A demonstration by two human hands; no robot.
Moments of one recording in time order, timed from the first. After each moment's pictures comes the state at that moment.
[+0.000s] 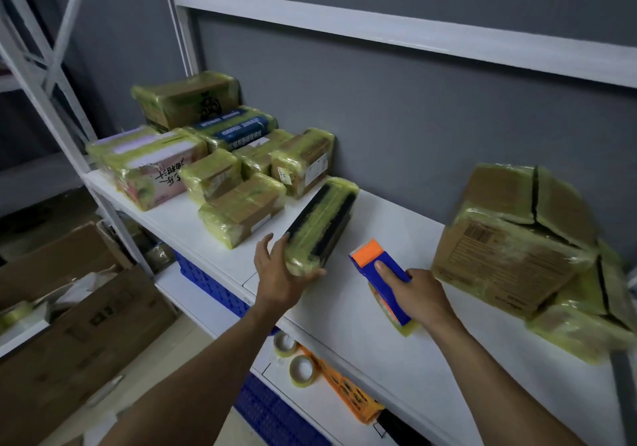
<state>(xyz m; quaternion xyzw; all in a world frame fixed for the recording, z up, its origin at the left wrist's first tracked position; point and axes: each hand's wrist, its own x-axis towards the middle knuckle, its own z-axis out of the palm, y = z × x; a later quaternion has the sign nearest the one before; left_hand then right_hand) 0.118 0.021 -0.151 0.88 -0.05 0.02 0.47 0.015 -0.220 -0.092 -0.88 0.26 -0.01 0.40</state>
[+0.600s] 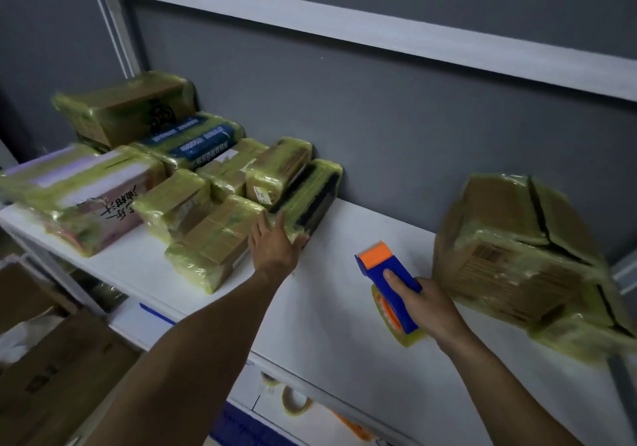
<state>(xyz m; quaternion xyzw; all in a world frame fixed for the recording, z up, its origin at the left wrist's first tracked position) 0.282 -0.011 -0.137 0.95 -0.09 0.03 0.30 0.066 -0.215 -0.088 -0.81 0.33 -0.04 0.48</state>
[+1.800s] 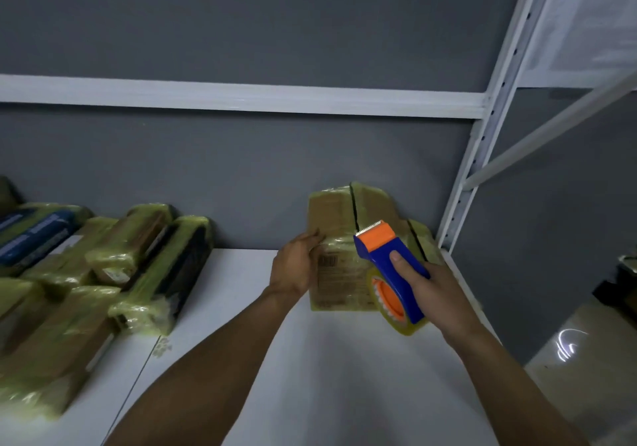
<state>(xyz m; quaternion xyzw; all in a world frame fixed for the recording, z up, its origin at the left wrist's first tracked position) 0.143 -0.244 -0.043 0.79 -0.42 -0.04 0.44 -0.104 -0.318 0.026 -0.72 0.36 -0.27 0.53</state>
